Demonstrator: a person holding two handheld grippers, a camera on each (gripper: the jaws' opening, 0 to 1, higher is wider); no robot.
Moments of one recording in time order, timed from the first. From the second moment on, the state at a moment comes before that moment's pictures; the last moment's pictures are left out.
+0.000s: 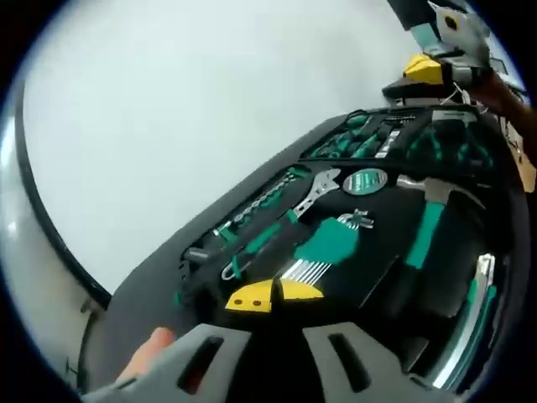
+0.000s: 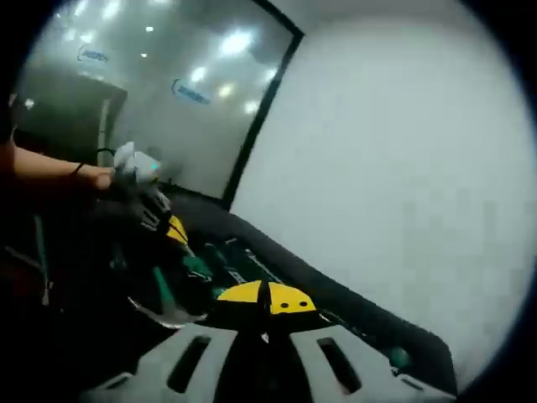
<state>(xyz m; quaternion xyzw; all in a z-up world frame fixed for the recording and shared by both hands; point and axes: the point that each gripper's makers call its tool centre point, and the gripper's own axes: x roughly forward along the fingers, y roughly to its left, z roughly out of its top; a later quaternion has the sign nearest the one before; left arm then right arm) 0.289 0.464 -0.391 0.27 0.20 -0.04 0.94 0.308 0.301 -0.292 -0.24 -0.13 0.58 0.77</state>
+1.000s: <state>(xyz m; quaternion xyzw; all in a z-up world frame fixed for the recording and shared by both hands) 0.297 0.444 -0.397 0.33 0.19 -0.14 0.91 0.286 0.419 -0.397 -0.63 -0.15 0.53 0.54</state>
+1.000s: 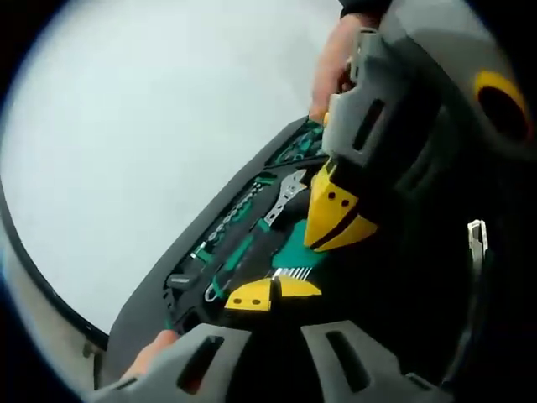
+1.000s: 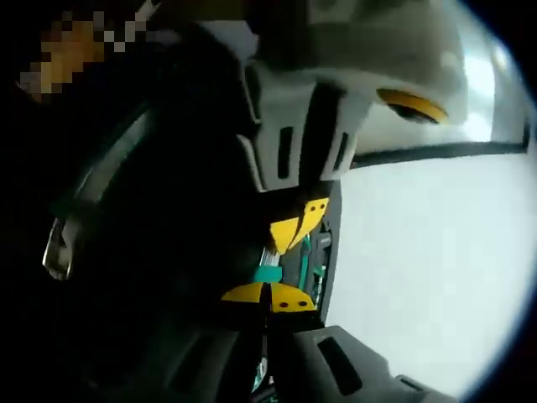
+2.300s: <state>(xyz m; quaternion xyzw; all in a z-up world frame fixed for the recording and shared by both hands) 0.261 0.501 -0.362 0.07 -0.01 0.02 1.00 0.324 0.299 -0.363 -0.33 -0.05 0.56 0.76</state>
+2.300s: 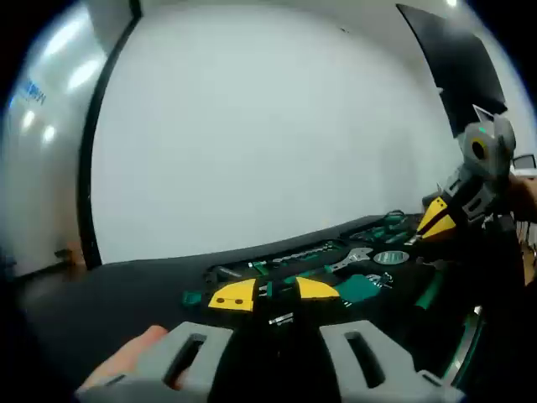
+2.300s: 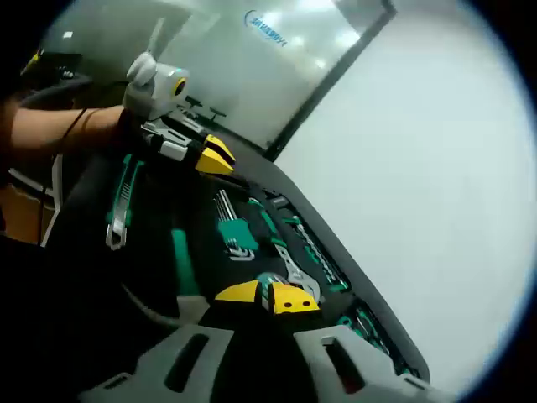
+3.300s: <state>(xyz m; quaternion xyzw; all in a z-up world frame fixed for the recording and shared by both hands) 0.253 0.518 -0.370 -0.02 0.00 0.06 1.00 0.447 -0.003 -0.292 -0.03 -0.05 0.29 0.95</state>
